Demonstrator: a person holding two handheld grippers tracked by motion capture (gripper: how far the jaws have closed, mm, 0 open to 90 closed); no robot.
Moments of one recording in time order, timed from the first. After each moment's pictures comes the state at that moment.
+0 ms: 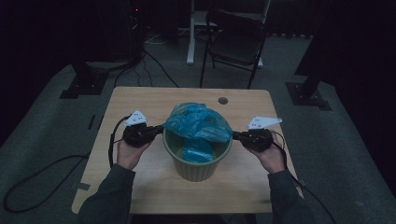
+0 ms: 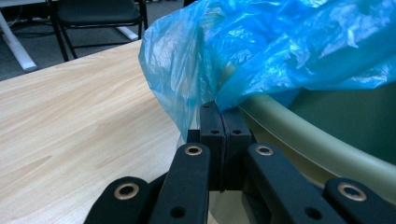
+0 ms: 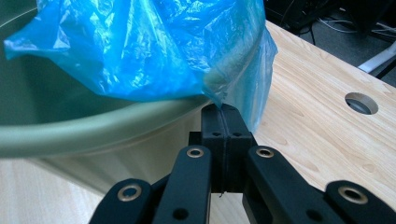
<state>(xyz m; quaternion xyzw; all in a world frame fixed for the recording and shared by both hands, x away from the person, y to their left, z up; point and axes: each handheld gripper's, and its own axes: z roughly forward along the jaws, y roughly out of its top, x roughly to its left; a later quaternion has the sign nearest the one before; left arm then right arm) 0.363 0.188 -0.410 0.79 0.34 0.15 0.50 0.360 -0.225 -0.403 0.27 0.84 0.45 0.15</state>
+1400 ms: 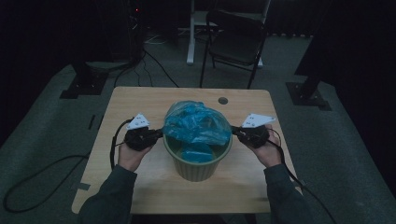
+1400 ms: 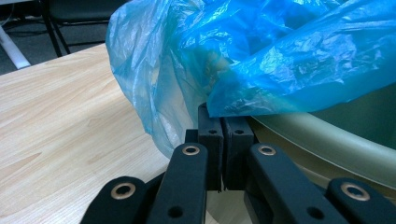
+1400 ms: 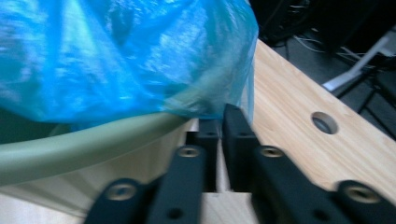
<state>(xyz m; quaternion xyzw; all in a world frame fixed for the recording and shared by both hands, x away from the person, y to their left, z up) 0.358 0.182 -0.414 0.80 0.33 0.14 0.49 0.371 -0.215 -0.403 0.24 0.84 0.43 0.21</state>
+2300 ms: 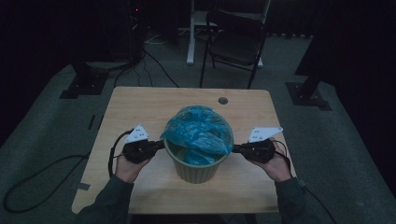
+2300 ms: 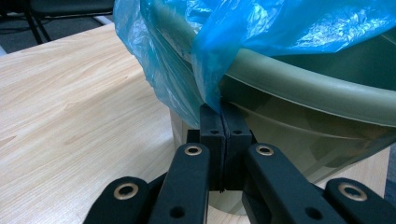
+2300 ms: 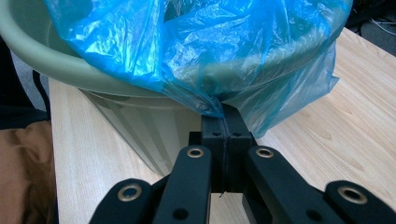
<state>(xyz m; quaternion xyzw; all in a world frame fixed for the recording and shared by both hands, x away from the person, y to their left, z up) 0.325 0.182 -0.424 0.81 0.31 0.13 0.48 0.332 -0.227 -0.408 0.20 0.86 0.45 0.11</state>
